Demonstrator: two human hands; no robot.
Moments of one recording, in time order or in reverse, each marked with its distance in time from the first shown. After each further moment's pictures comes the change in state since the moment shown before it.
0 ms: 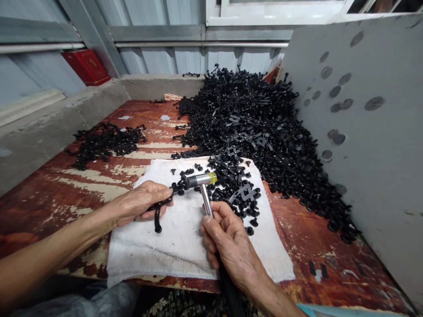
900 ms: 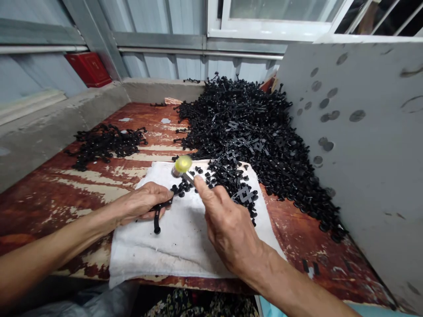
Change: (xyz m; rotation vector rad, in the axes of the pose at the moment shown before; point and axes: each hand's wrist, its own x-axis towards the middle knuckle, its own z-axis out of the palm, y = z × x) left_hand 0.001 0.000 -0.003 0.105 0.013 0.006; right_hand 0.017 -0.032 -0.011 -1.489 -0.001 -0.919
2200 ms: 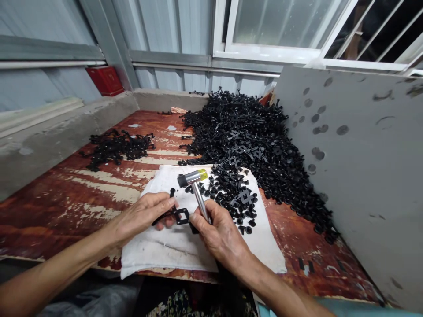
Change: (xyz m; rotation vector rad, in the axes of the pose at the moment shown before) left_hand -0.044 -0.015 0.014 0.104 0.106 0.241; right_hand 0.007 -0.045 0.005 1.017 -0.190 0.774
